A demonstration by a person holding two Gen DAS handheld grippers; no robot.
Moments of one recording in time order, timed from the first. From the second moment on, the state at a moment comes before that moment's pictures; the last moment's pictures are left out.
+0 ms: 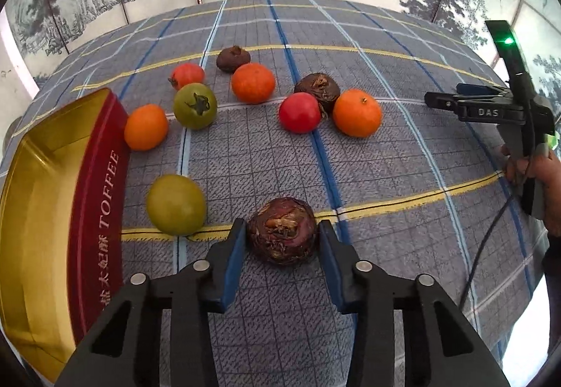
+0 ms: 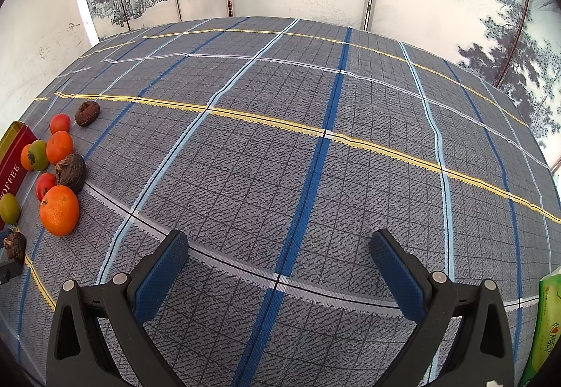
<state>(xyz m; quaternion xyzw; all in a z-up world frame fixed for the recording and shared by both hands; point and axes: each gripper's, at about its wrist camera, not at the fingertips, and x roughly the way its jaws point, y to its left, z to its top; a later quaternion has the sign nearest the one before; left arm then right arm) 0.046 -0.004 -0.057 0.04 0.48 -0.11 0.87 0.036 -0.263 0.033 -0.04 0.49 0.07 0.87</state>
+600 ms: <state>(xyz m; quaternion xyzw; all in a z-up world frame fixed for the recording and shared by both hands) -0.008 0.065 0.016 -0.02 0.43 -0.07 0.90 0.036 -0.263 0.032 -0.04 0.49 0.07 0.87</state>
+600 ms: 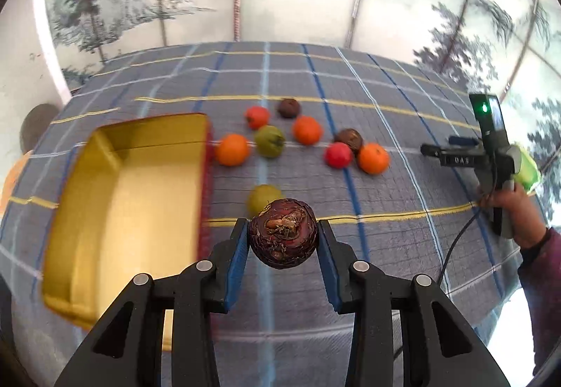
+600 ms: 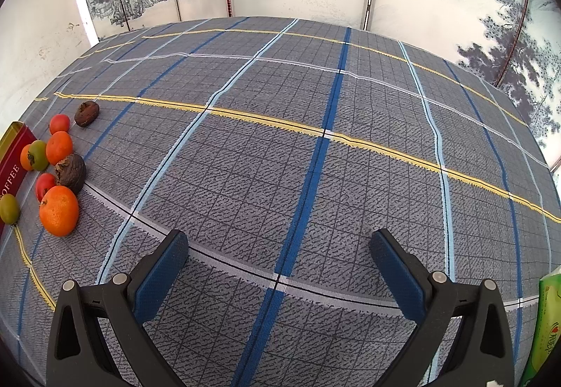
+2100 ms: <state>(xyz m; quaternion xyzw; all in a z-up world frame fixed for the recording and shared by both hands) 0.052 0.191 0.005 0.03 0.44 0.01 0.90 -0.016 -0.128 0.051 -0.07 0.45 0.25 0.85</state>
